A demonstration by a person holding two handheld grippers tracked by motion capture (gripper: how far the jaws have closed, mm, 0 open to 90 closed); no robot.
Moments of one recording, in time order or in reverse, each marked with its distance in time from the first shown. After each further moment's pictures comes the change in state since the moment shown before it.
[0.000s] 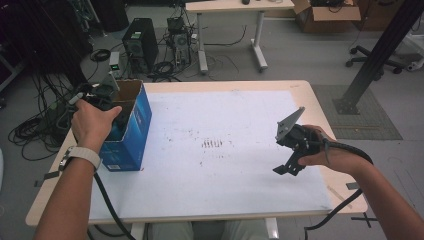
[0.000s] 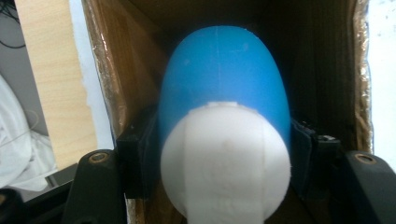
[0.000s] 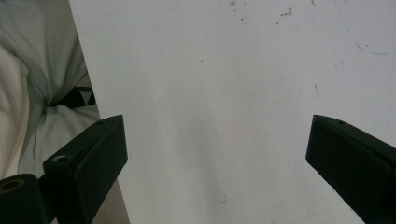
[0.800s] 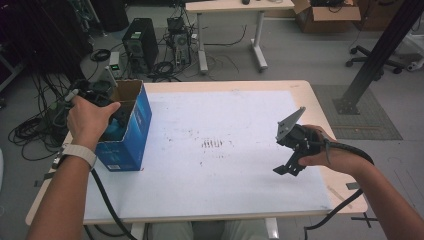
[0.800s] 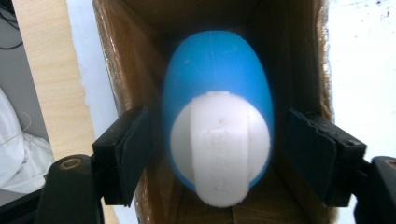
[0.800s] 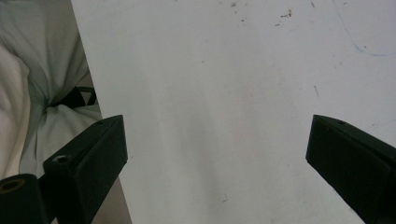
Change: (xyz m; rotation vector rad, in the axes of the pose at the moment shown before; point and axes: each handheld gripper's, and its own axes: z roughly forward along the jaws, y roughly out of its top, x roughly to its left) left arm -0.001 0.001 -0.019 -0.005 -0.031 0.001; right arm 0.002 0.000 -0.002 -0.002 -0.003 -0.003
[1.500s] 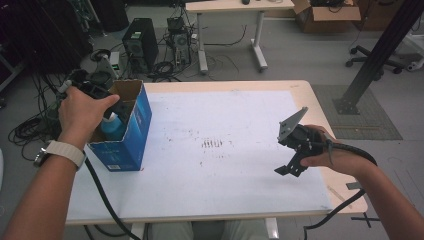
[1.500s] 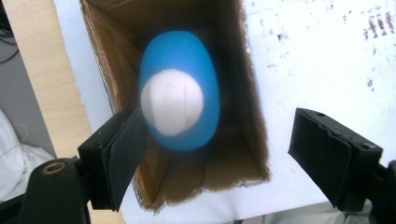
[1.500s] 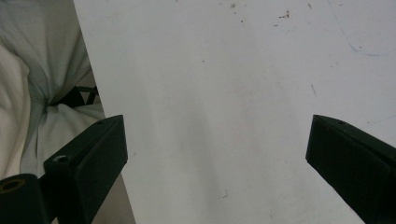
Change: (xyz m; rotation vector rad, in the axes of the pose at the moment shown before) left arm -0.017 -0.006 -0.046 -0.003 -0.034 0.084; right arm 0.004 0.000 -0.006 0.000 -0.012 -0.002
